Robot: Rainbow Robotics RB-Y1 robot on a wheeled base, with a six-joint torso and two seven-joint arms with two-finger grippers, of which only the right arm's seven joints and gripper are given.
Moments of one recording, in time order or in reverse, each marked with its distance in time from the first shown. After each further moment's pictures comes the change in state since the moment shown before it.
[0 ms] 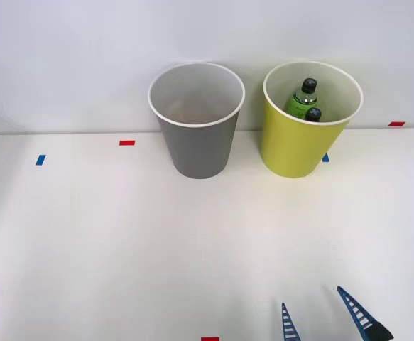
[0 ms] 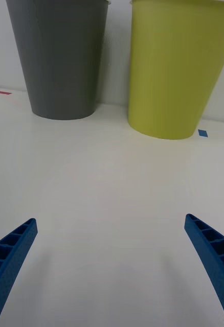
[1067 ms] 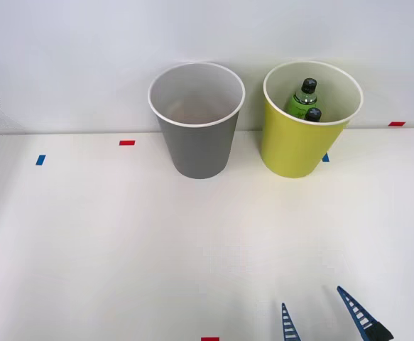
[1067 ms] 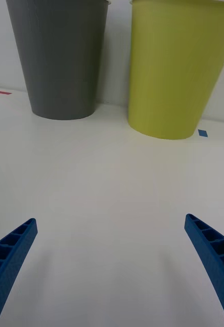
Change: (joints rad) arm 0.000 0.000 0.000 0.000 0.000 0.000 0.000
